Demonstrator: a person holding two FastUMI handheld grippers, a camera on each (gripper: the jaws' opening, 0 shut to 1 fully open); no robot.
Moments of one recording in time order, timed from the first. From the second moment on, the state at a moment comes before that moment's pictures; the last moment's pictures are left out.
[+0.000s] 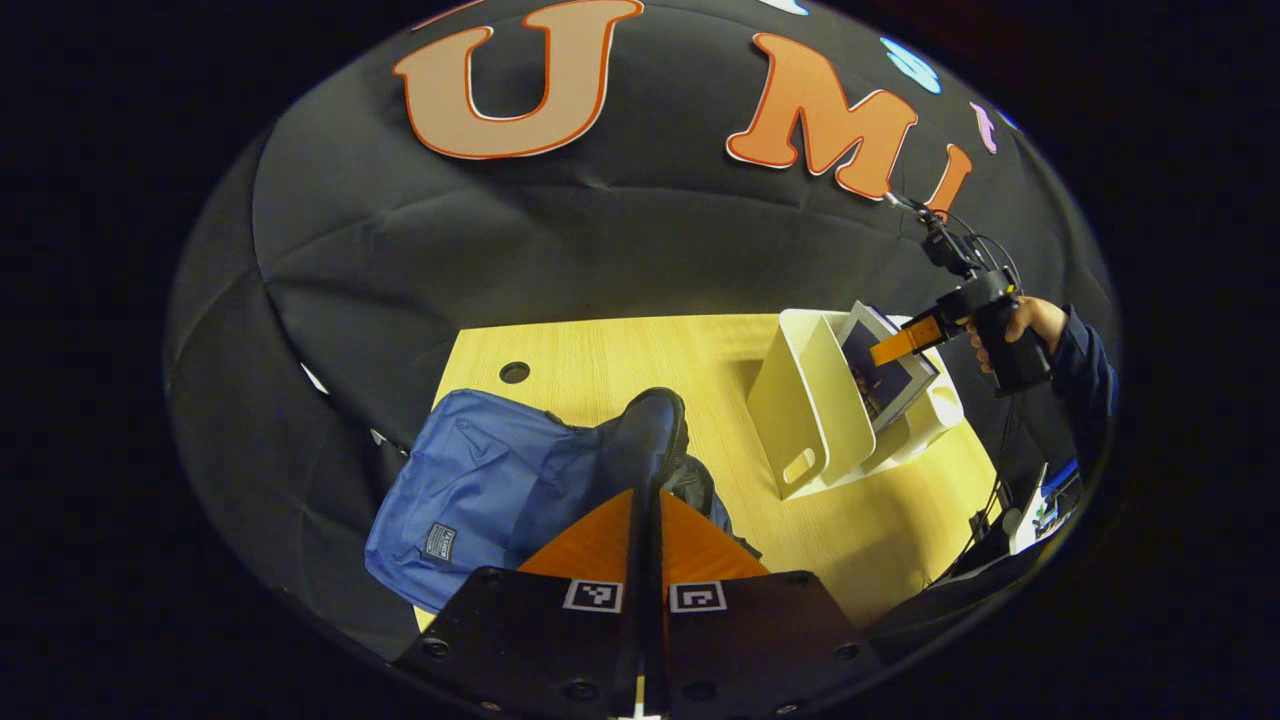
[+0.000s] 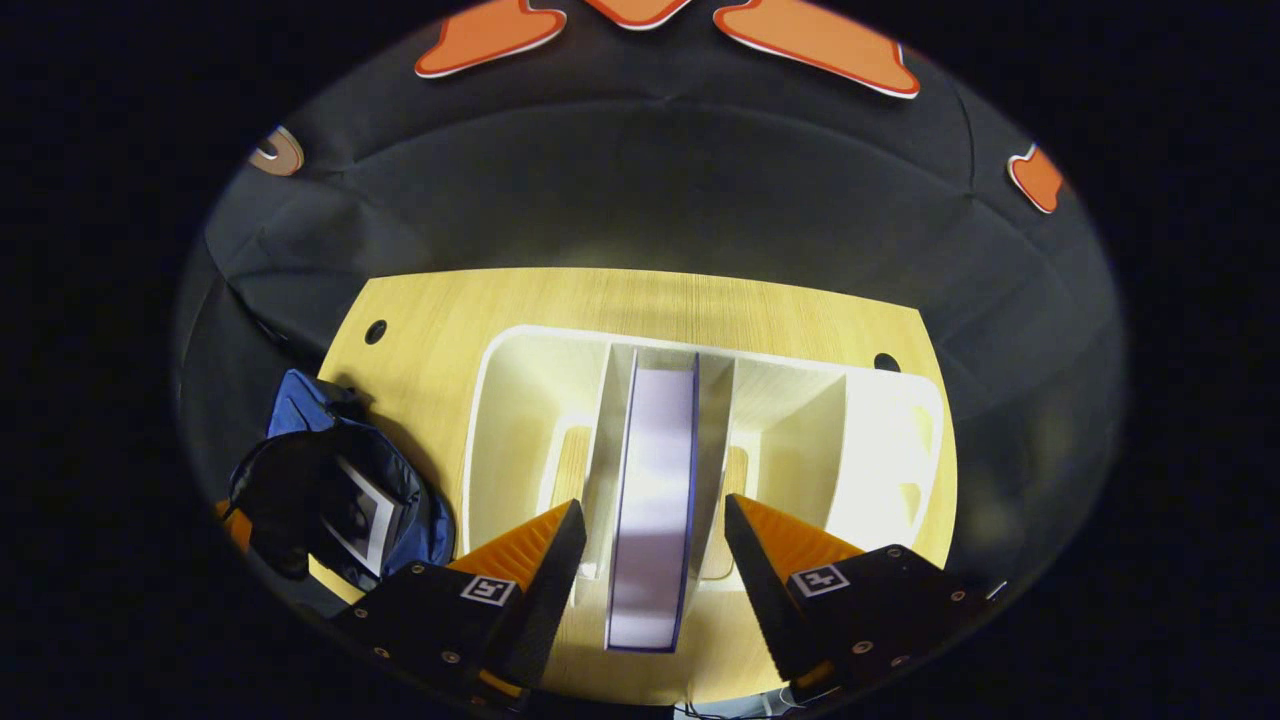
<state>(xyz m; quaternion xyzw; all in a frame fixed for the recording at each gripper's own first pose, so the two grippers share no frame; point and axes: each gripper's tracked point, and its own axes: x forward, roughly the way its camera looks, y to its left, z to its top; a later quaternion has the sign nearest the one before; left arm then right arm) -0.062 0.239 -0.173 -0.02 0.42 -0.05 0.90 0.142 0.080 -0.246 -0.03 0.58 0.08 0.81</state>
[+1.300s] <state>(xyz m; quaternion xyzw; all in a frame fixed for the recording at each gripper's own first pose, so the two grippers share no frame) -0.074 0.237 -0.171 -0.05 0.41 -0.07 0.91 0.102 0.060 -0.104 0.02 0.55 0.14 0.82</state>
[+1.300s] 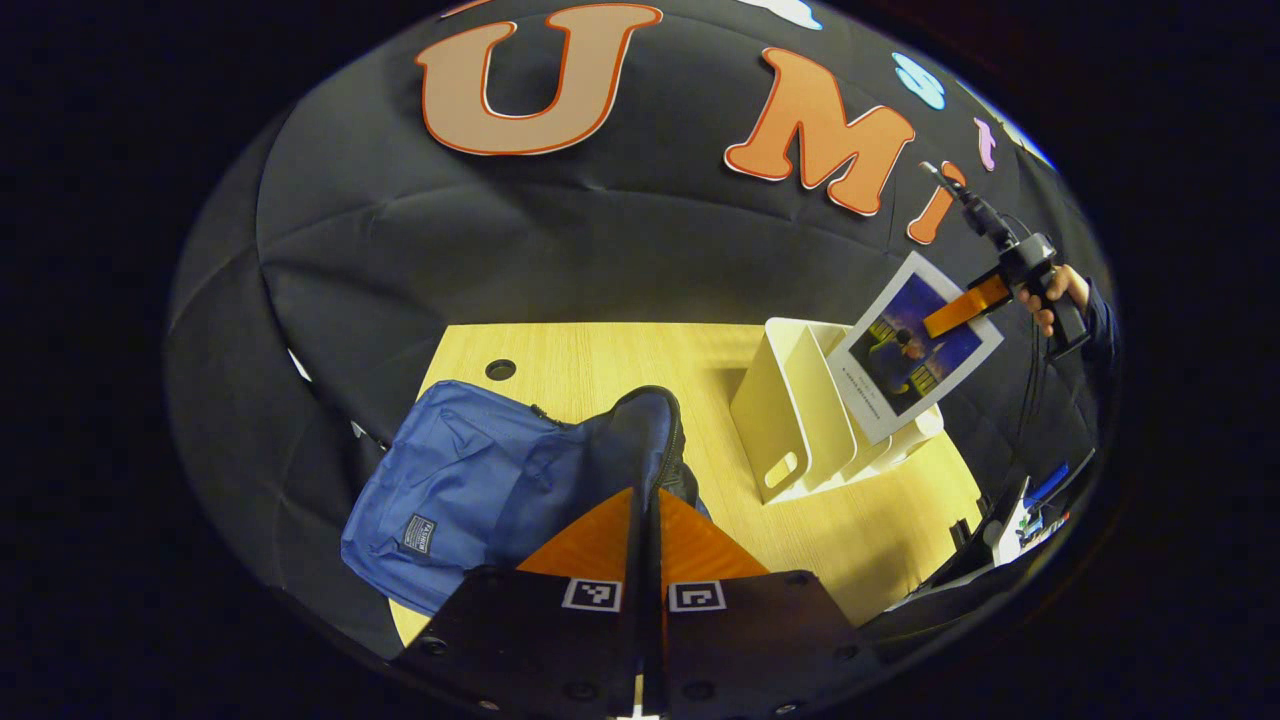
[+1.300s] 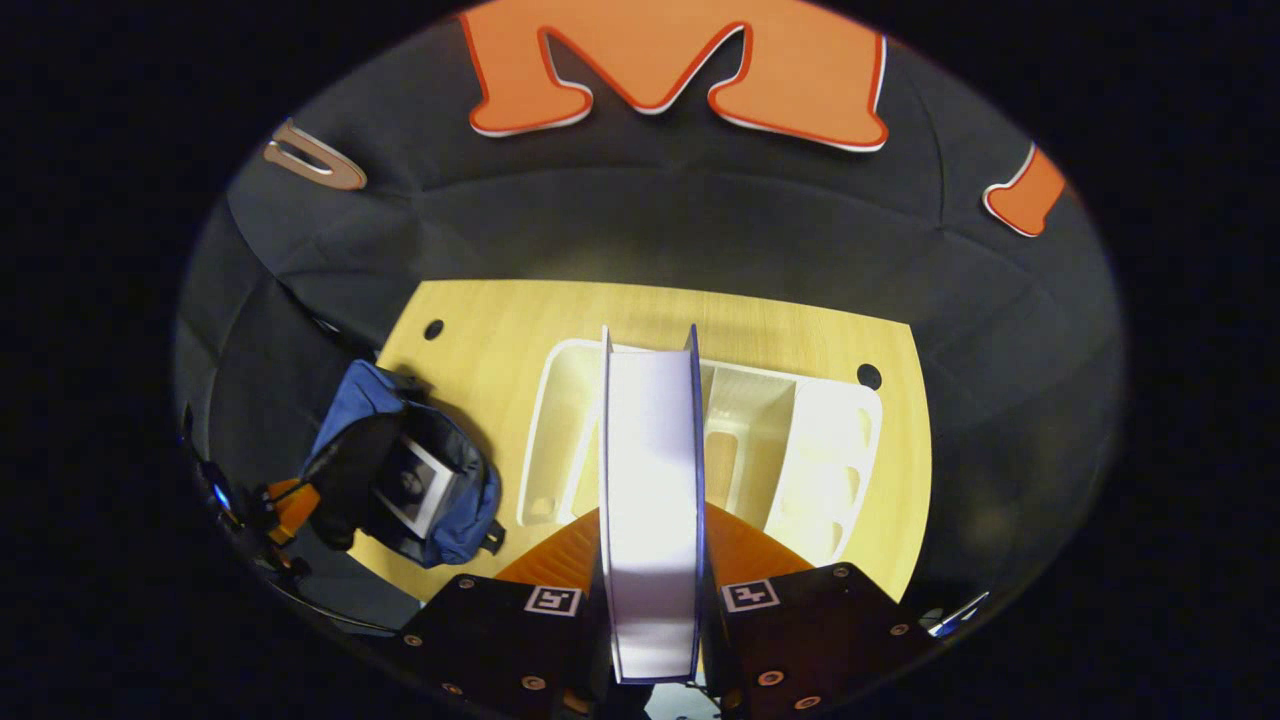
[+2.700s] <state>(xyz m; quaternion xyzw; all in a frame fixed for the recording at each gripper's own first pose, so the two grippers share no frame) -0.072 0.237 -0.177 0.01 0.43 -0.10 0.90 -0.013 0.267 -0.161 0.41 0.50 0.19 0.74</state>
